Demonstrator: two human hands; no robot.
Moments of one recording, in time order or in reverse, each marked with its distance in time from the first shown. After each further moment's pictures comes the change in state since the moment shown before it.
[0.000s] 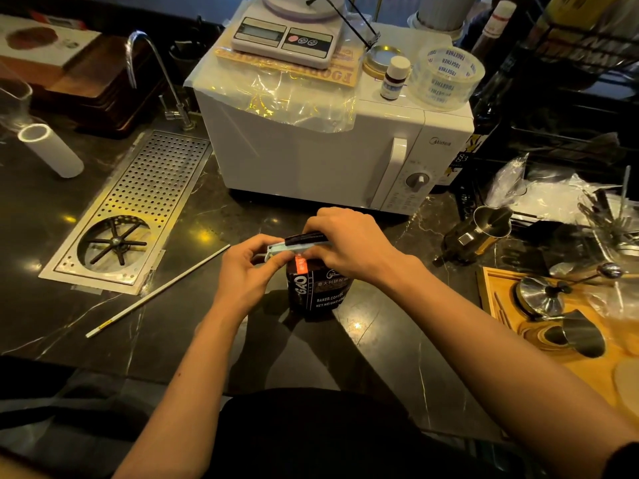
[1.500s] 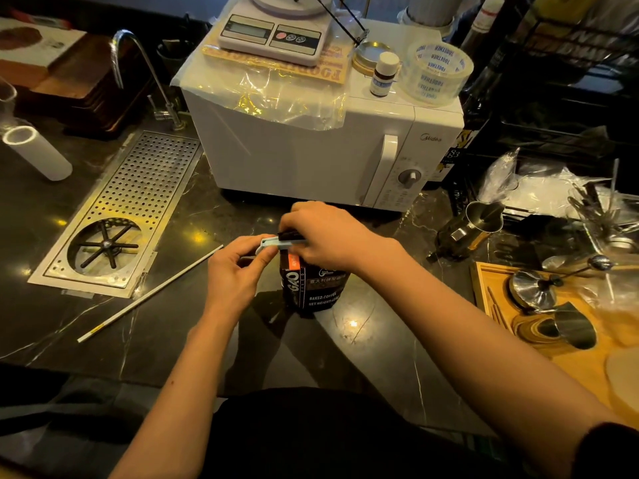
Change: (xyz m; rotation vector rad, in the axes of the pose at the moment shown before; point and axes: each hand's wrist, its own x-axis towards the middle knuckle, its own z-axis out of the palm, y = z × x) left_hand -0.001 -0.009 0.001 -0.028 0.107 0.053; right_hand 0.016 -0.016 -0.007 -0.011 -0.110 -0.052
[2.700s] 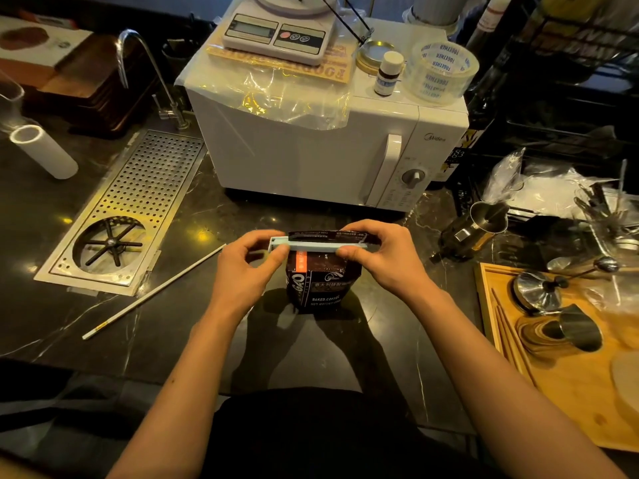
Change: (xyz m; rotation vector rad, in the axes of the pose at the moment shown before) left_hand -0.002 0.019 0.002 0.022 -0.047 -0.076; right_hand -0.067 0.052 0.032 0.611 0.402 0.301
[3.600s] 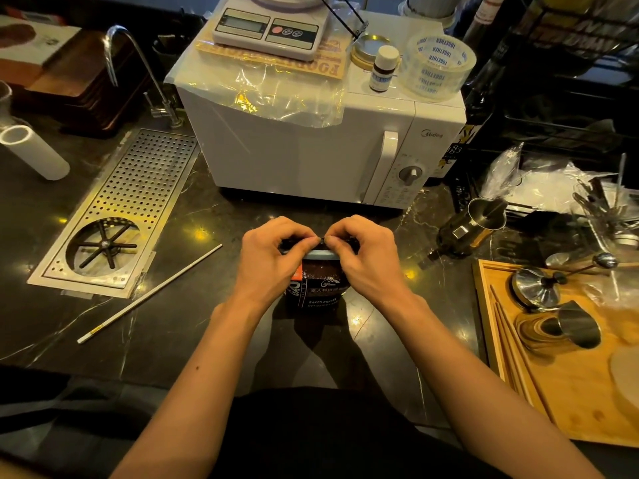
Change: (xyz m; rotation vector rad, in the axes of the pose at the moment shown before) left_hand 0.015 0.027 0.026 0.177 -0.058 0.346; right_hand -0.001 -0.014 0.026 -0.060 0.192 -0.100
